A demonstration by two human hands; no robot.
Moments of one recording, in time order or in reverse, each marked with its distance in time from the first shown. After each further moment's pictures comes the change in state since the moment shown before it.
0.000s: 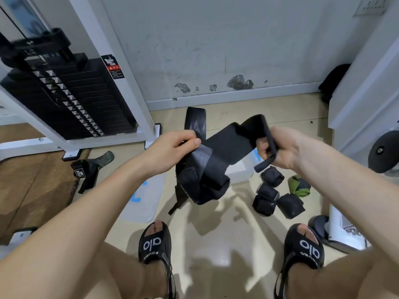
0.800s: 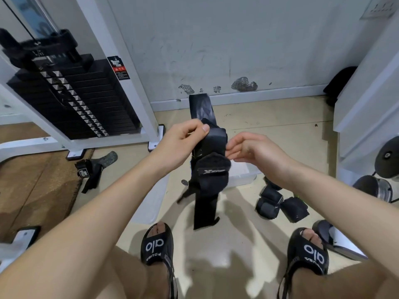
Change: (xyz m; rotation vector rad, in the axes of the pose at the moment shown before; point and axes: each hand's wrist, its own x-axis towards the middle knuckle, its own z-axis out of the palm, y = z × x) left_hand 0.004 0.021 0.003 -0.249 0.195 0.038; right_hand -0.019 0.030 0.028 -0.617 -0.338 -0.402
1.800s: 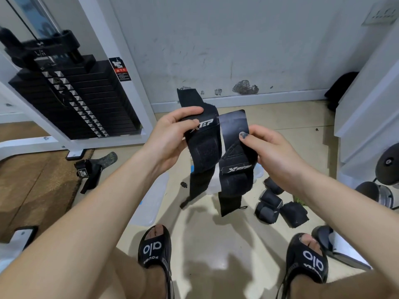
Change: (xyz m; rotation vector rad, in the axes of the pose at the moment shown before) left_hand 0.016 0.019 -0.005 -0.662 0.187 -0.344; right_hand -0.011 -0.004 -0.011 0.082 0.090 -0.193
